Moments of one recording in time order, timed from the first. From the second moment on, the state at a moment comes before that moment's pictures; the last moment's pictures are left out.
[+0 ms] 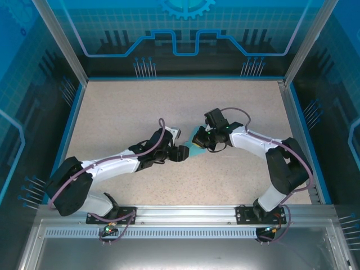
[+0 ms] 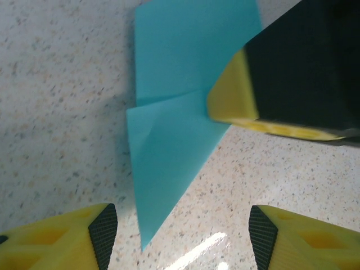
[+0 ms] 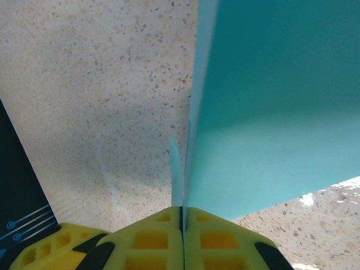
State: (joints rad) left arm -0.73 1.41 0.73 -0.04 0.08 -0.51; right arm 0.53 1.64 1.01 -0.37 -0.38 1.05
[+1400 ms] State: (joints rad) left arm -0.77 1.65 0.64 0.33 0.08 -0.21; right arm 0.47 1.70 1.00 -0.38 -0.51 1.11
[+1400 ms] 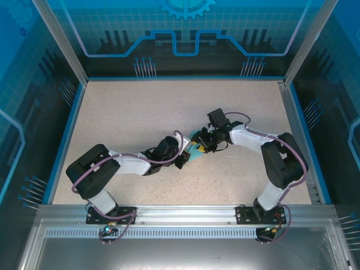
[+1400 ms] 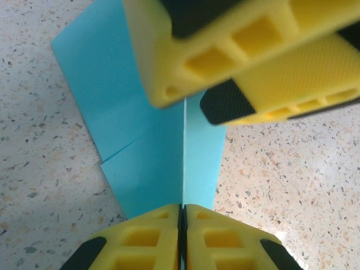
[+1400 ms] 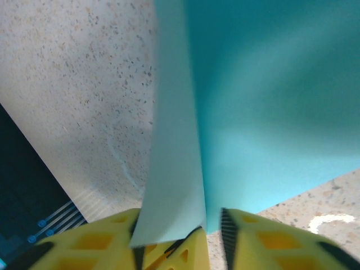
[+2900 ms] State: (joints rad) left arm -0.77 1.74 0.56 0.55 0.22 -0.90; right arm 0.39 1.74 0.84 -0.16 -0.66 0.57
